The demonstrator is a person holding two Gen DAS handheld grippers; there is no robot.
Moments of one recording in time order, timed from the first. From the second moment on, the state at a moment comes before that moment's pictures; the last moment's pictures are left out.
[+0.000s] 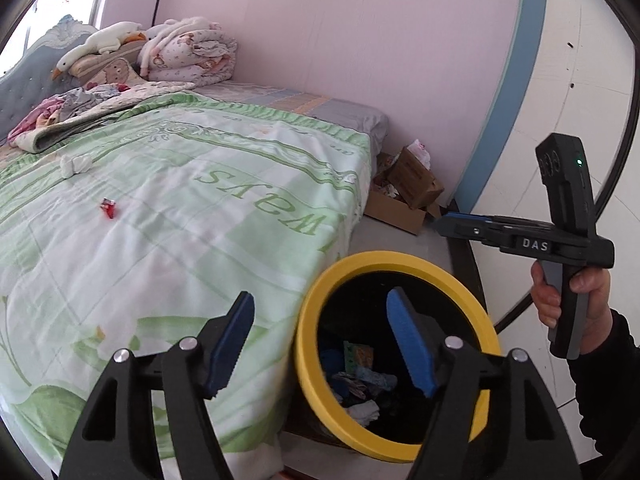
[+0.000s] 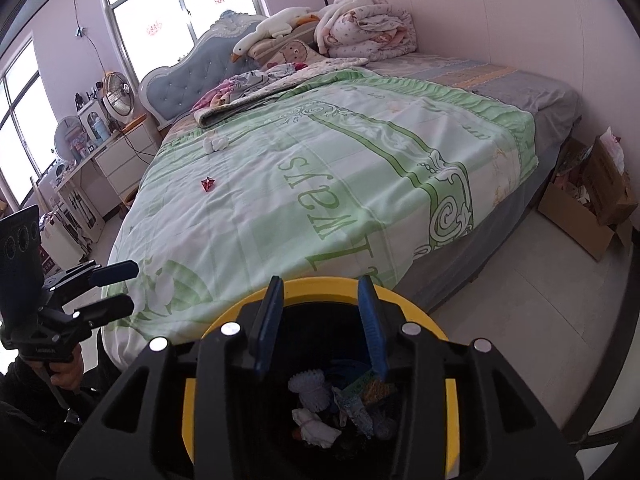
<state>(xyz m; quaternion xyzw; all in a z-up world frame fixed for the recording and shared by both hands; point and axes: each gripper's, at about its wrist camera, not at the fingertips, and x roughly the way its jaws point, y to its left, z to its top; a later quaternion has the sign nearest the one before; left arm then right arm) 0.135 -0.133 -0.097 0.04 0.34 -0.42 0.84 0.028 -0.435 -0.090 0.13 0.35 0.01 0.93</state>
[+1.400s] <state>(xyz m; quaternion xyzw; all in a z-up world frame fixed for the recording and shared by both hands) 0.569 0.001 -0.119 0.01 0.36 -0.08 0.93 0.414 -0.208 -0.155 -0.02 0.42 0.17 0.89</state>
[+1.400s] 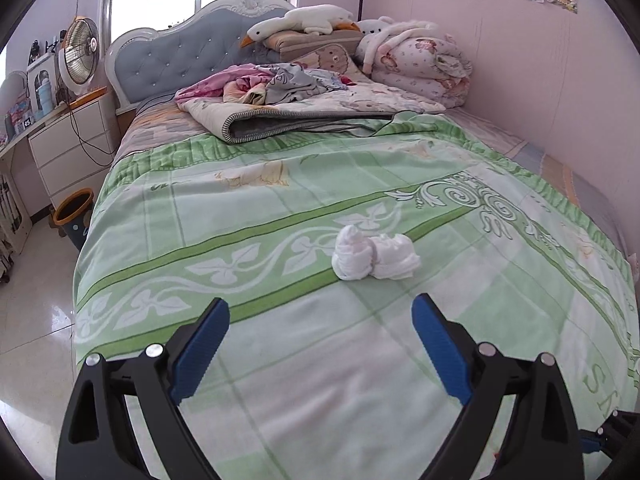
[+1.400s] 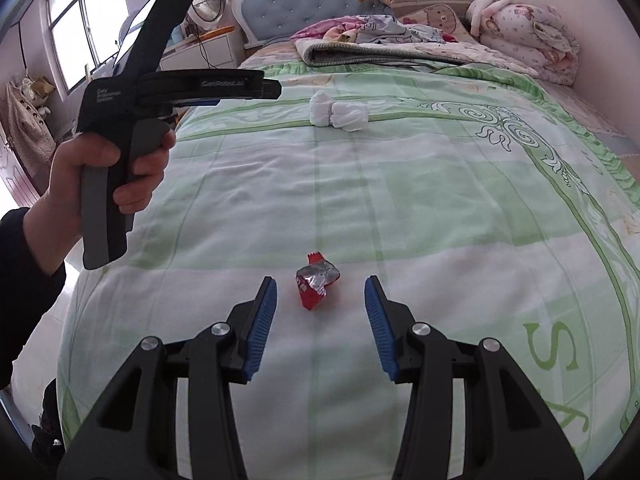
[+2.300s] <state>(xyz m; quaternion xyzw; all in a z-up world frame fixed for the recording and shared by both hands) 0.651 -0.069 -0.170 0.05 0.40 -0.14 0.91 0.451 -0.208 -0.184 0.01 0.45 0.14 0.88</state>
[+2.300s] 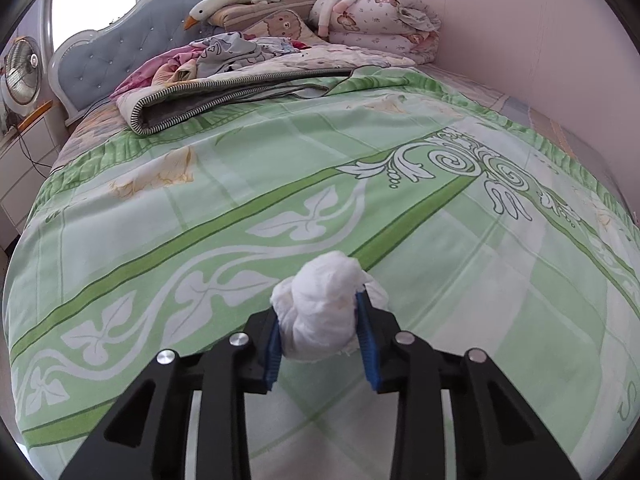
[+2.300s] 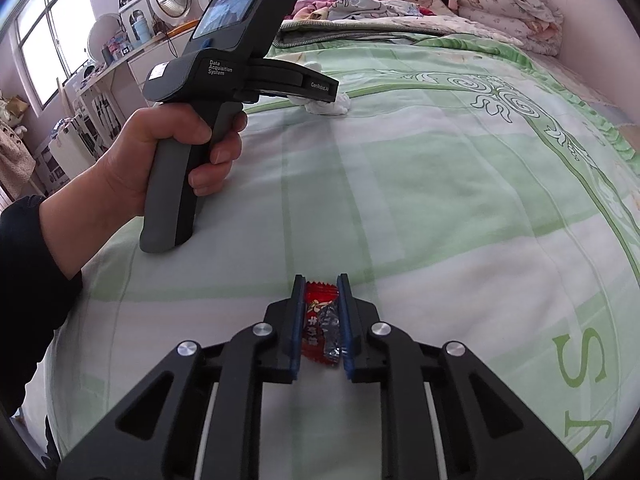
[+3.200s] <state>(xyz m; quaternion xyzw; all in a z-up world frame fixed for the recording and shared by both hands) 0.432 0.040 -0.098 -0.01 0.37 -0.17 0.92 0.322 -0.206 -0.108 0.03 0.41 0.22 0.89</state>
